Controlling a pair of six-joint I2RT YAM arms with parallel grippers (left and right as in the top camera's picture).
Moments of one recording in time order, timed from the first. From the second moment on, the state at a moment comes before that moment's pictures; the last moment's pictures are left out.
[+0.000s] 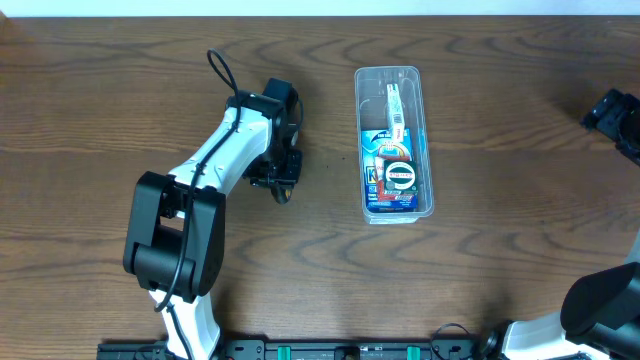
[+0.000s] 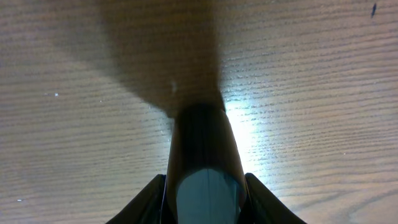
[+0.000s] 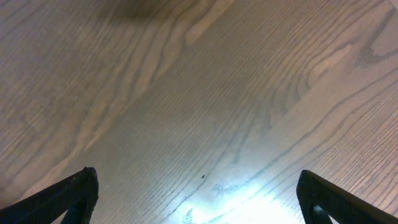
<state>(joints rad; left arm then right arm) -0.33 1.98 1.43 -1.08 0.11 -0.19 -0.42 1.69 1.70 -1.20 0.20 0.35</state>
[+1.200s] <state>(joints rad) -0.33 1.98 1.89 -1.30 0.20 -0.23 -0.42 1.69 1.70 -1.20 0.20 0.35</state>
